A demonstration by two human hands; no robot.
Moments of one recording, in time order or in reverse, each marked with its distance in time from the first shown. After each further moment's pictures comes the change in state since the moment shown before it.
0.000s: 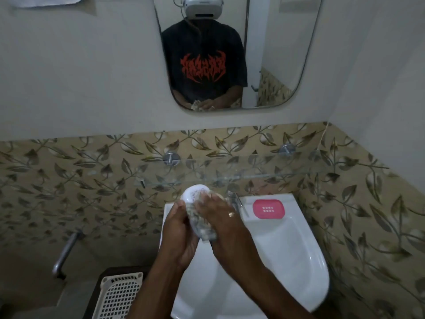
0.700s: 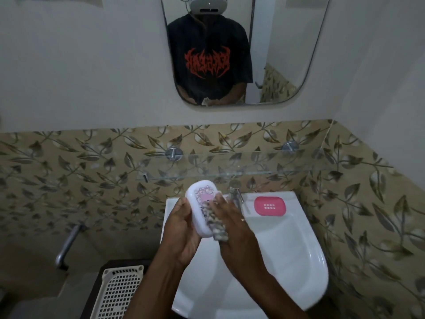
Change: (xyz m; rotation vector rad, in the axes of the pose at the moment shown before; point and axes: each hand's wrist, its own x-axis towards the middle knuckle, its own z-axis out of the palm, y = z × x) left_hand 0.005 -0.007 -0.014 -0.097 -0.021 -0.075; right_hand -0.024 0.002 -0.004 0.135 0.041 0.165
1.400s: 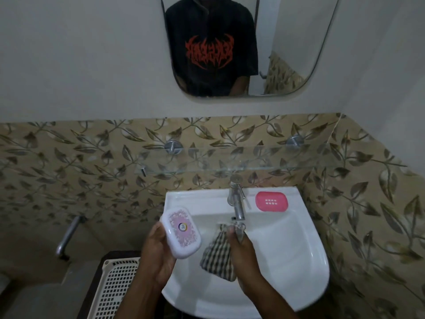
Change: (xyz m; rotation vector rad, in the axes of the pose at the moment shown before) left_hand -0.001 -0.001 -0.073 0.075 0.226 0.077; right_hand -0.025 0.043 0.038 0.597 0.046 1.033
